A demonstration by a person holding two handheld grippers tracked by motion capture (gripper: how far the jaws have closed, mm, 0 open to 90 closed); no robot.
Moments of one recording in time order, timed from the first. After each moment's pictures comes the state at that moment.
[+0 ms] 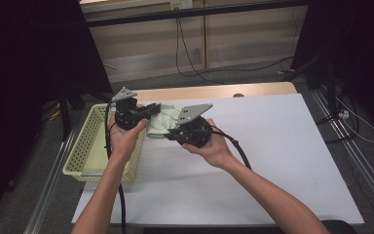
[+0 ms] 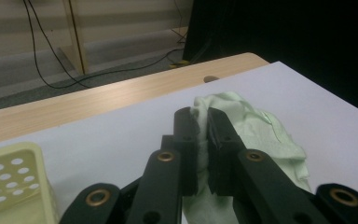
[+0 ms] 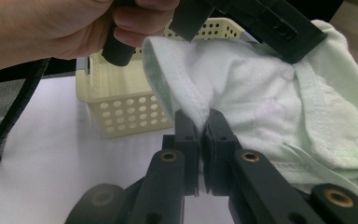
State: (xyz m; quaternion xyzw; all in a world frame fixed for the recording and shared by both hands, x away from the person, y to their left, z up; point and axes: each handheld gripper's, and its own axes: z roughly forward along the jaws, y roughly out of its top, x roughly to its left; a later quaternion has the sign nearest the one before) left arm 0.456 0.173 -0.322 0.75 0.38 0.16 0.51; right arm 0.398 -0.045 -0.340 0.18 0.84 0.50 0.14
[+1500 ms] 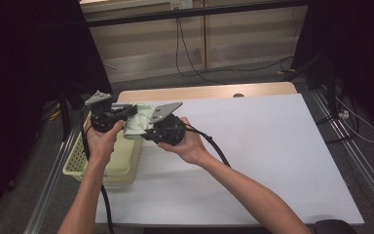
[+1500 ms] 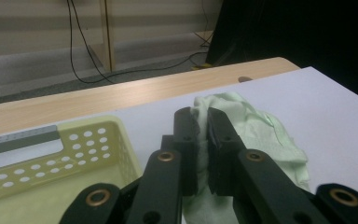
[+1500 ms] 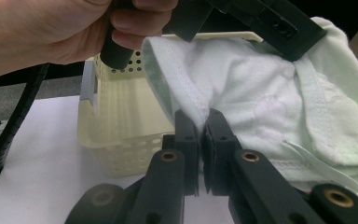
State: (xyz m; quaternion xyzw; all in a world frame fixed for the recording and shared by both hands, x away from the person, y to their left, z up) left arm 0.458 0.236 -0.324 0.73 0.42 0.19 0.51; right arm 0.417 0.017 -0.342 0.16 0.84 0.50 0.12
